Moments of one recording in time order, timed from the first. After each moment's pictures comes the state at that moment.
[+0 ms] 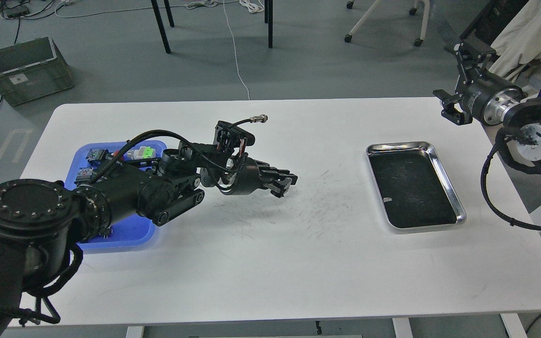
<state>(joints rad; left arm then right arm) -1.09 -0.04 0.16 -0.51 1.39 -0.15 -0.49 0.90 -0.63 0.53 0.87 -0.22 0.09 0.01</state>
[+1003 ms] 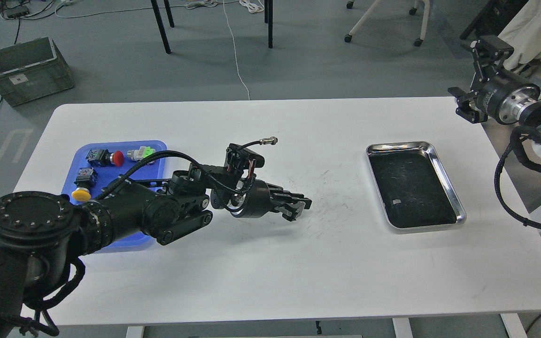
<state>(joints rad) -1.04 -0.04 0.15 -0.61 1.36 -0.14 -0.49 0.90 -0.66 0.53 0.88 -0.22 0.10 0.00</state>
